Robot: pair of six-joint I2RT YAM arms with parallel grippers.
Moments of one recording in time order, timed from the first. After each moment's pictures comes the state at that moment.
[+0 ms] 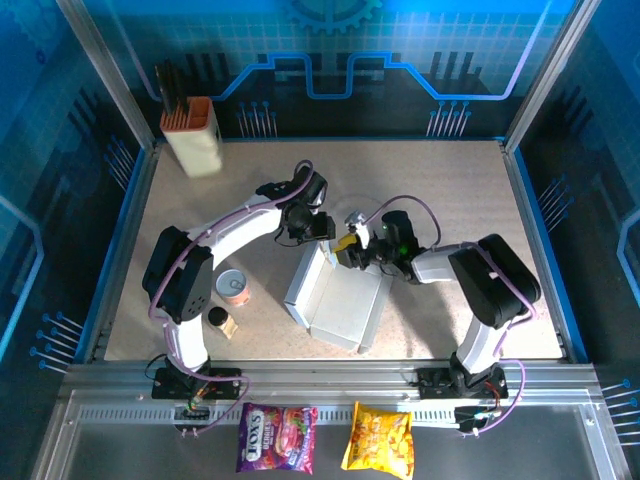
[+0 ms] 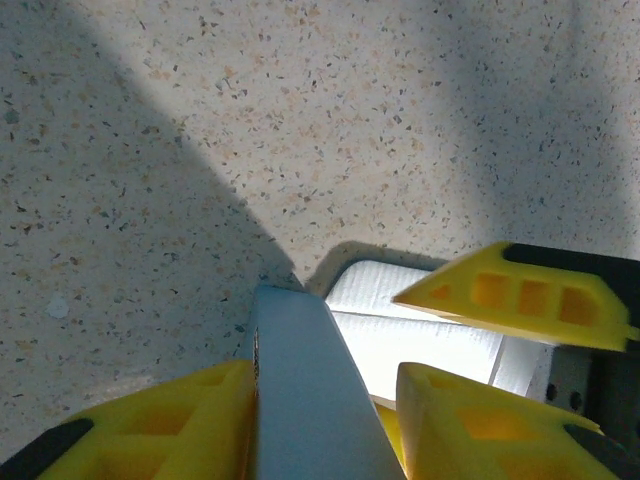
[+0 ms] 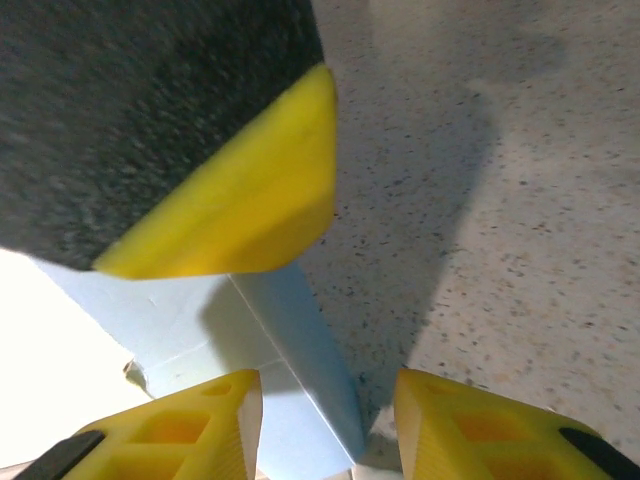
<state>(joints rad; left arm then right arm) -0.56 1.86 1.47 -0.74 0.20 -0.64 0.45 1.77 0.70 0.53 -0.64 -0.06</state>
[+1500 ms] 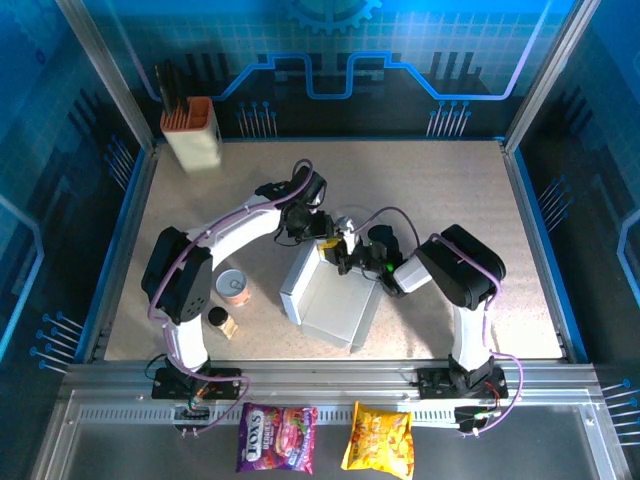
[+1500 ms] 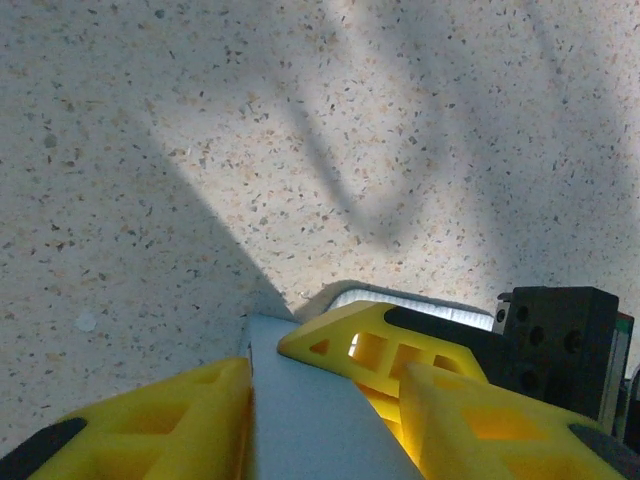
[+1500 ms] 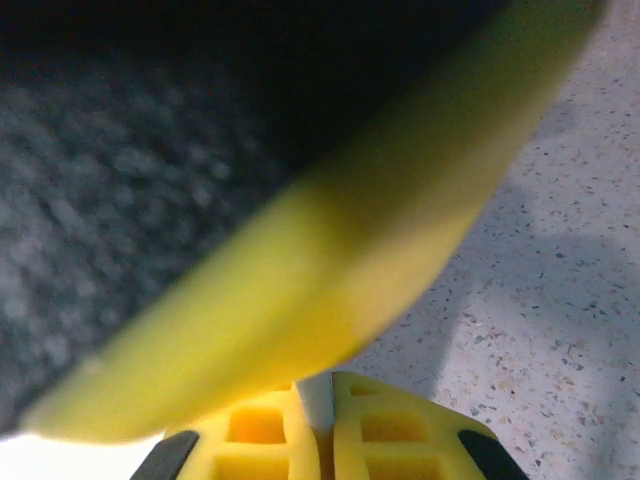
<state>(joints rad) -0.56 1.85 1.46 -0.73 0.16 -0.63 0.57 1.97 0.66 1.00 -0.45 0.07</state>
